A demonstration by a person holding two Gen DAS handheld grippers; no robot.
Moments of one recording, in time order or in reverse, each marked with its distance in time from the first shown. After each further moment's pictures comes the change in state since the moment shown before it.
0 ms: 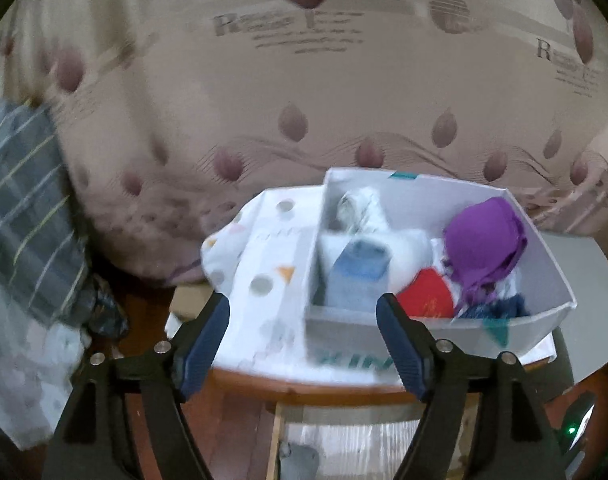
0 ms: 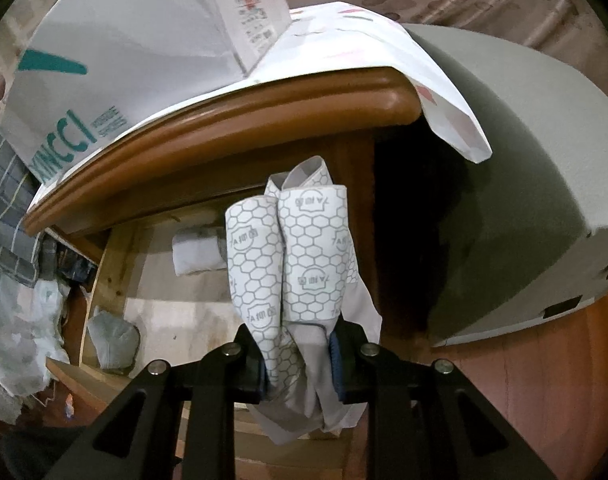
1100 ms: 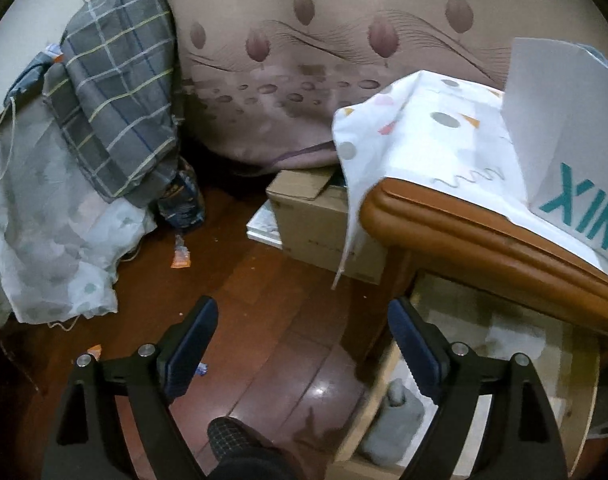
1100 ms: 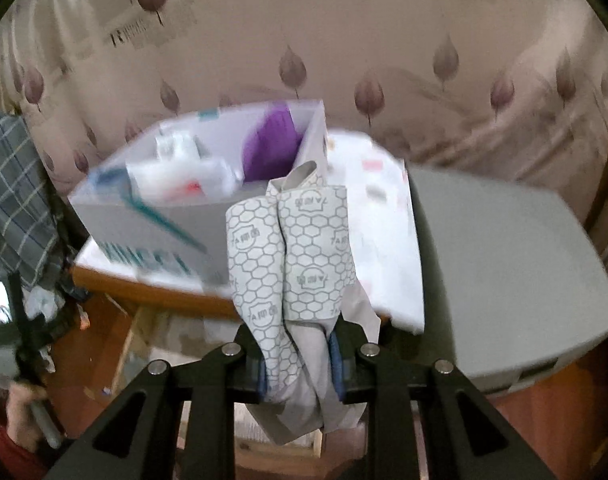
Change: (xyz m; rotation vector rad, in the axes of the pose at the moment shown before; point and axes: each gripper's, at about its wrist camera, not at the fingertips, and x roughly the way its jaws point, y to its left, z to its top) left arm 0.084 0.090 -0.146 -0.235 0.165 0.342; right arm -0.145 0.052 0.090 -0.158 -0.216 -0.080
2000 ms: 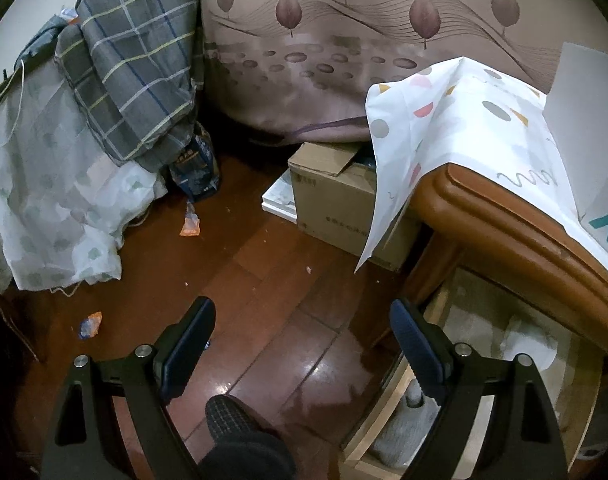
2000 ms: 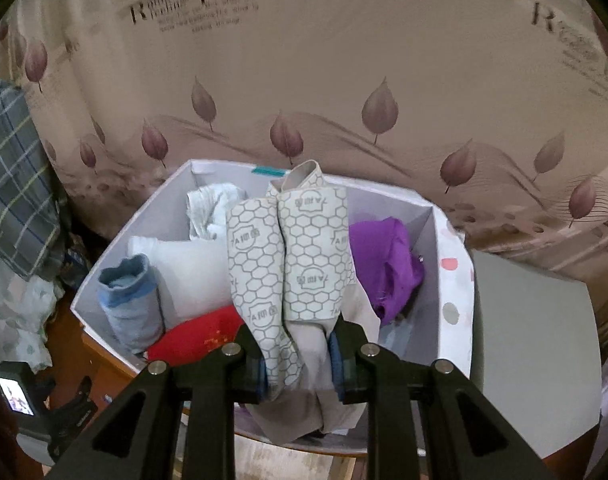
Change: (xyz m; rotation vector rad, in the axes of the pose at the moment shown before) left arm 0.024 0.017 0.003 -0.088 0.113 0.021; right arm 0.082 0.096 0.139 -0.152 0.113 0.012
